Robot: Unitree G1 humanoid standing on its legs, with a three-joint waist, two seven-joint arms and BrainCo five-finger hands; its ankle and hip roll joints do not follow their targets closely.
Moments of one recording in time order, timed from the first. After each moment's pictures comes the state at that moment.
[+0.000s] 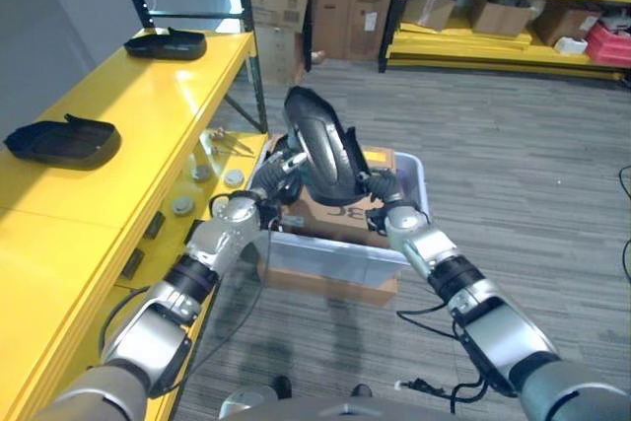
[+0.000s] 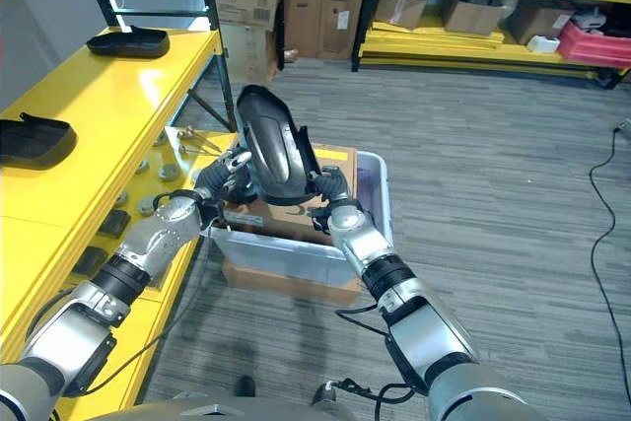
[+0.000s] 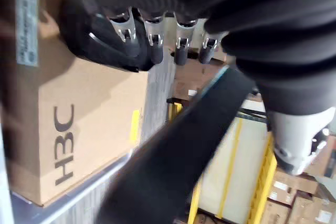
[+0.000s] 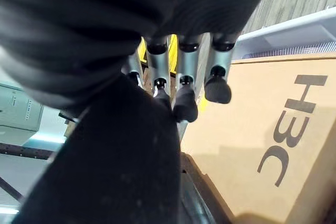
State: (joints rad) left arm -0.60 0.27 -0.44 0.47 -0.69 0.26 0.18; right arm -0.64 -0.36 0.49 0.61 0.39 0.15 -0.35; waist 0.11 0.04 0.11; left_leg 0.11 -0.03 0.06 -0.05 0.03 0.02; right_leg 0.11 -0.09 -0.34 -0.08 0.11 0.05
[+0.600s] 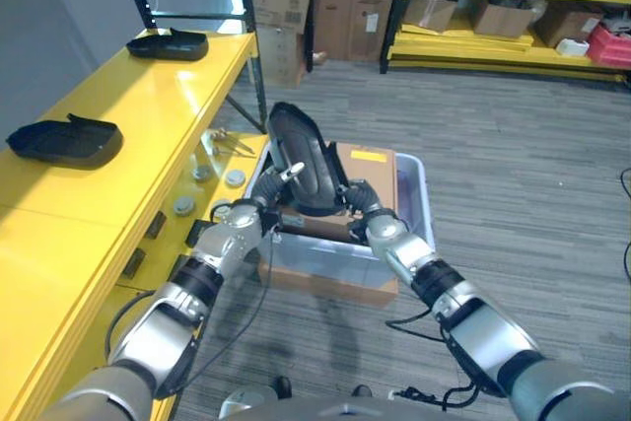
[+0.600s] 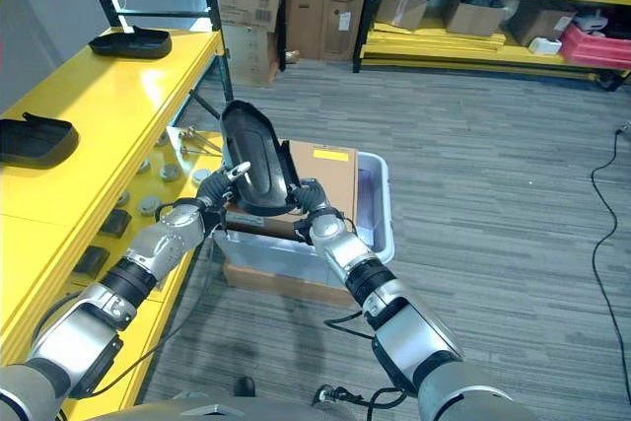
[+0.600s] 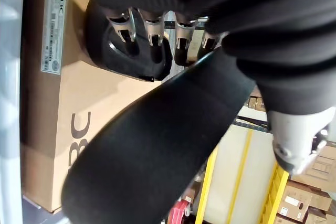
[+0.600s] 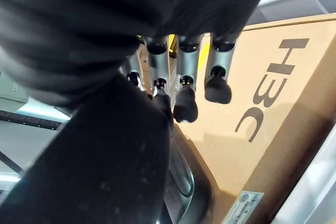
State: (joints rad) left arm -0.60 0.24 -0.45 0.52 -0.68 0.23 0.18; right arm -0.64 -0.30 0.59 0.65 0.39 0.16 -0.34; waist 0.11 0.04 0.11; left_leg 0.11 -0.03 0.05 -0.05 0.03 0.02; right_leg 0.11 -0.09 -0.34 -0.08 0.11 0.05
